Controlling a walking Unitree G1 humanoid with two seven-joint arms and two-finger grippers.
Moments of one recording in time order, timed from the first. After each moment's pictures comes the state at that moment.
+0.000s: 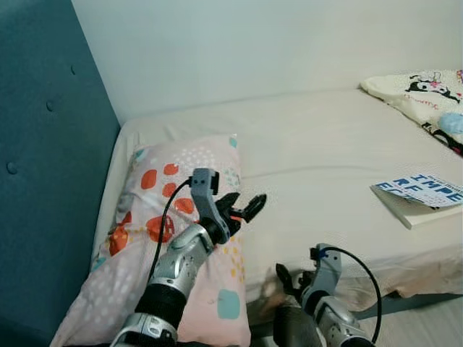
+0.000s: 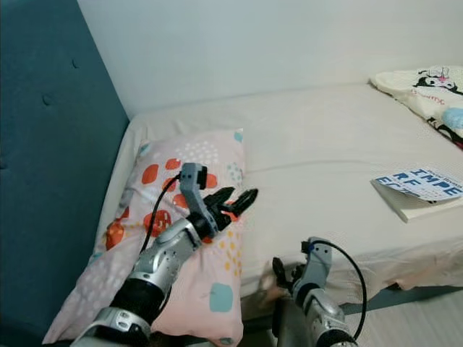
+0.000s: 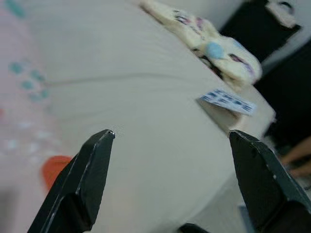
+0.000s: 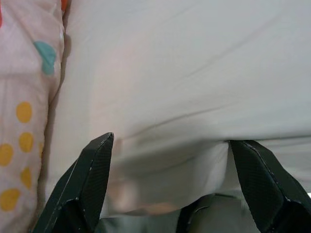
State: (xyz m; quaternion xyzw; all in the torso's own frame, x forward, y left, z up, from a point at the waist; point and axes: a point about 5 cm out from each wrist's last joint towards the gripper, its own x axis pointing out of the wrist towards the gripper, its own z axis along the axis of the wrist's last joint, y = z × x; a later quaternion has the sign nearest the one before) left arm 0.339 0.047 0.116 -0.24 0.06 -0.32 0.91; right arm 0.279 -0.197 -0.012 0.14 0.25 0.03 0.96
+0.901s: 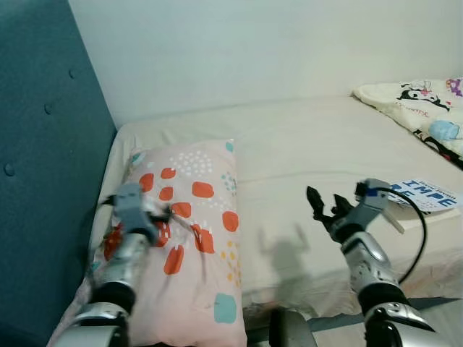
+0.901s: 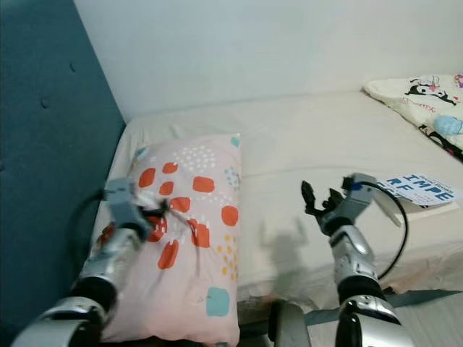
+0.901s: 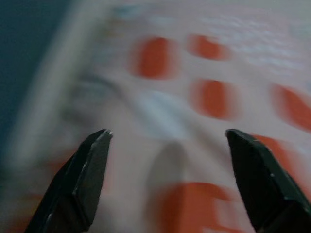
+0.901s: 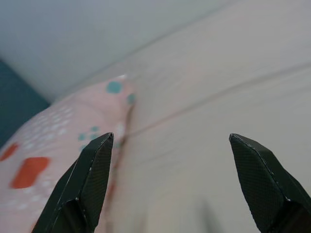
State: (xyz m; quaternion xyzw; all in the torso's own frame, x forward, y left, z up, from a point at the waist) left arm 0.343 0.215 0.074 -0.08 0.10 0.10 0.99; right arm 0.354 -0.215 0.098 0.20 0.03 0.06 0.98
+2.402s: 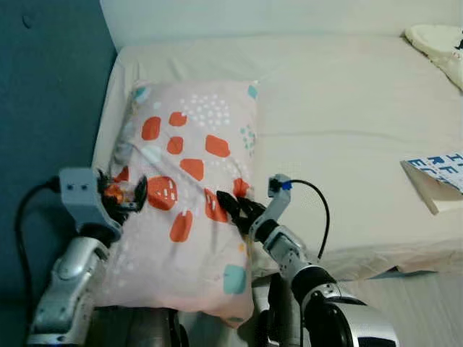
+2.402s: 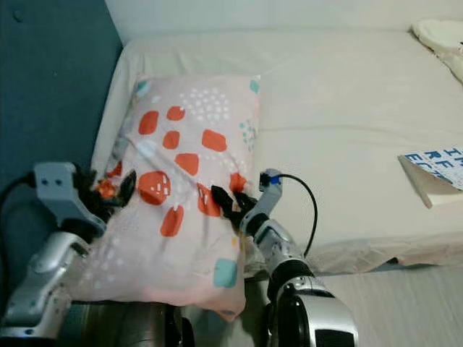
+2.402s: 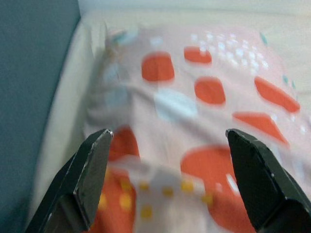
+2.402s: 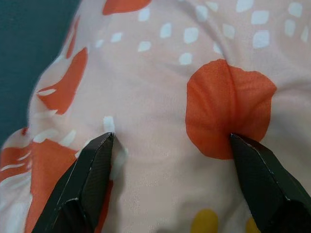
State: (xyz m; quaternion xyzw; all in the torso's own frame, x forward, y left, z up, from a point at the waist) left arm 0.283 0.210 0.188 -0.03 -0.12 -0.03 0.99; right arm 0.360 -0.077 0.093 0.29 0.12 0.25 0.91
